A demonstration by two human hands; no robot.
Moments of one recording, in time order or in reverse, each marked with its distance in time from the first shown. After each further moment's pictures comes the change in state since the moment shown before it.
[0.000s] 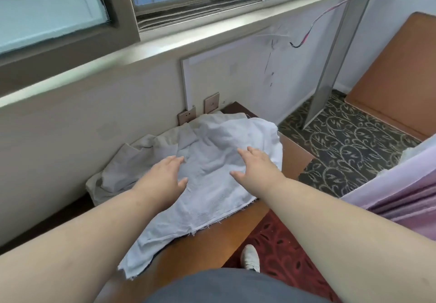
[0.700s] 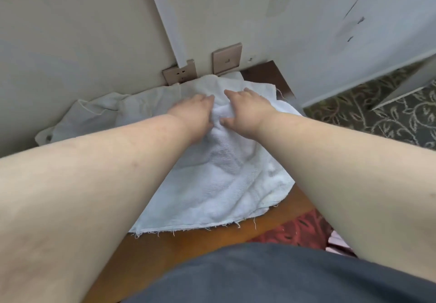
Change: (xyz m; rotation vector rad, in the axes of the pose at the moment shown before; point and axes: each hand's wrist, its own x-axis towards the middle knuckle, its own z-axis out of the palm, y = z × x) left_hand 0.256 0.082 0.043 0.144 -0.198 -0.243; right_hand 0.288 0.059 0.001 -0.222 -0.287 -0.456
